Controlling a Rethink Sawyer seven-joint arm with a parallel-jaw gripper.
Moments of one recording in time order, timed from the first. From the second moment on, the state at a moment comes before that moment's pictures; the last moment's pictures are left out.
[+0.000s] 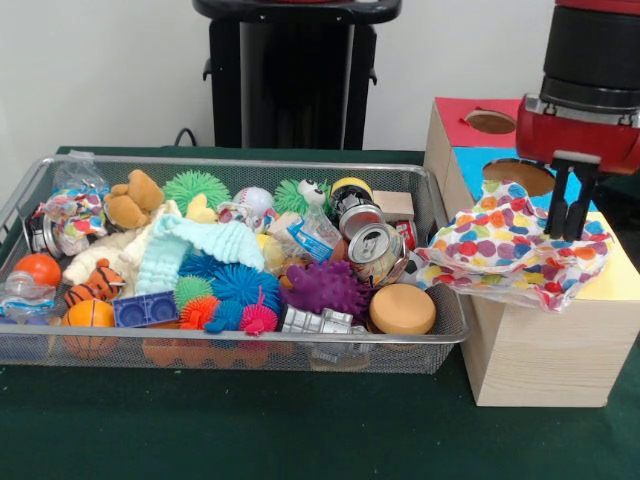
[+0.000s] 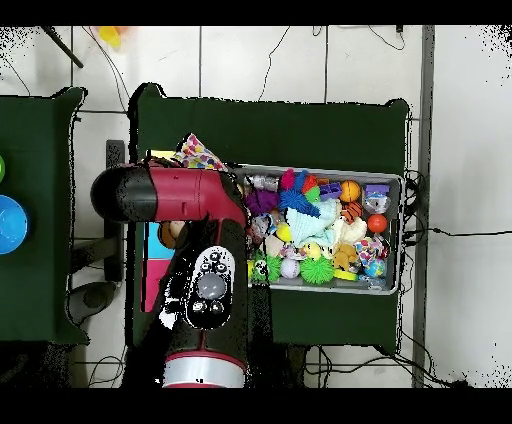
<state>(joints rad) 0.16 -0.53 -0.17 1.37 0.14 0.54 2.09</state>
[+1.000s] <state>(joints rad) 0.12 -0.48 -0.17 1.35 0.14 0.50 2.09</state>
